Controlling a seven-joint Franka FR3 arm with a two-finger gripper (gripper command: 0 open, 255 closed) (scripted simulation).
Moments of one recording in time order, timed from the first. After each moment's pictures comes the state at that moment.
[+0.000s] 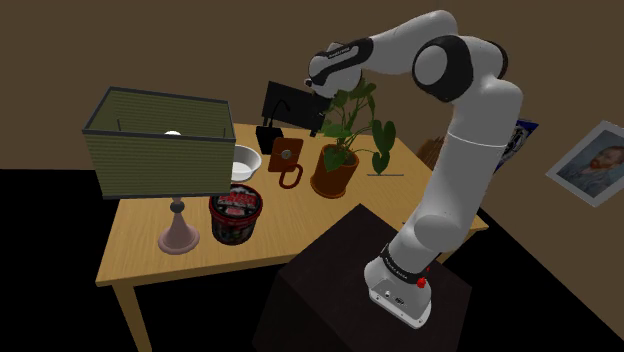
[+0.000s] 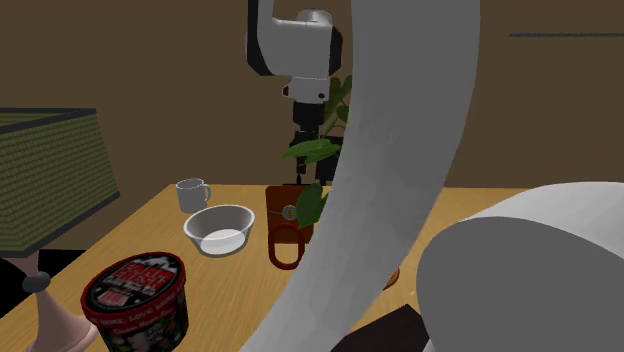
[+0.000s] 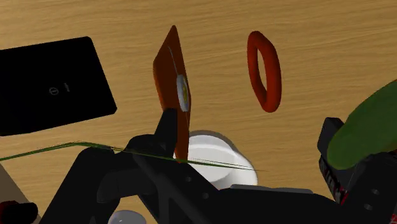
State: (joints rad) arm 0.06 0.26 -0.43 -1.96 0.21 2.16 -1.34
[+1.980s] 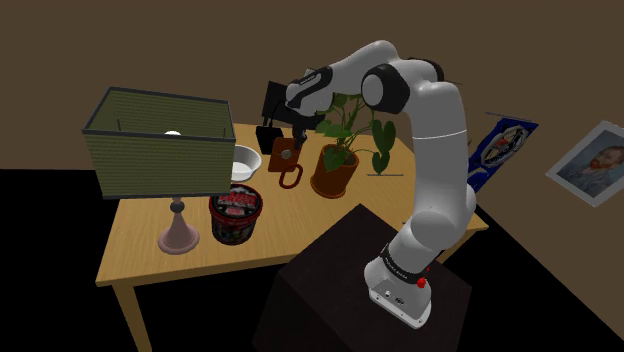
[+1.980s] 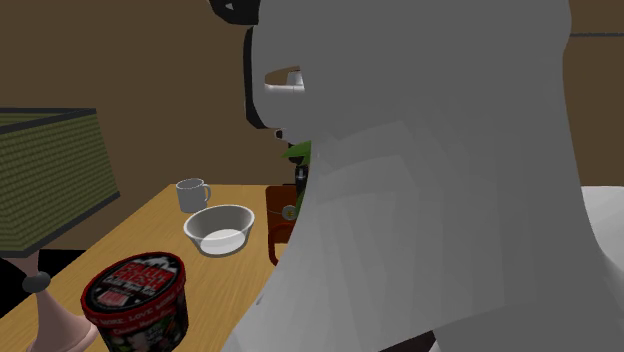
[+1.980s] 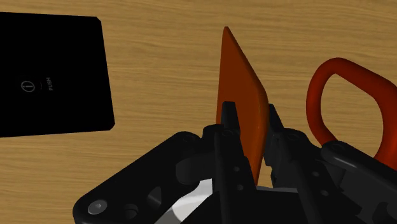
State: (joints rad) arm -0.03 0.64 -0.34 -1.69 0.29 2.24 -1.56
